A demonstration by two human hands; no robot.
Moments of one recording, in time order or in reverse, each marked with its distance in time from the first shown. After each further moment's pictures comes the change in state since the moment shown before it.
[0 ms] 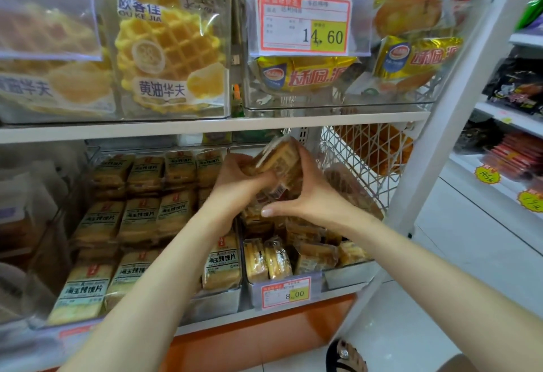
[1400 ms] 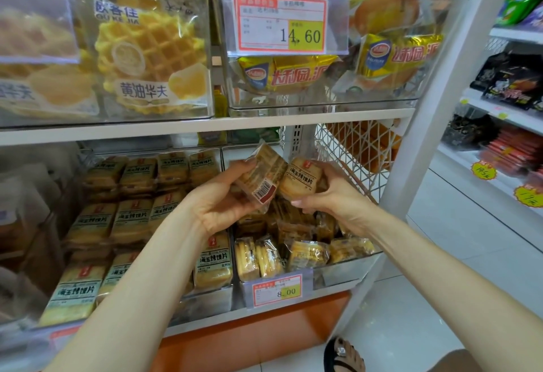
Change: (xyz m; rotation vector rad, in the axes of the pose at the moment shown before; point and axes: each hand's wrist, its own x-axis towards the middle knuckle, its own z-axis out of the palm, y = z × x) left_hand -0.008 0.008 -0.005 -0.871 -0.245 -0.464; right_hand -0.013 0.030 -0.030 0.475 0.025 0.219
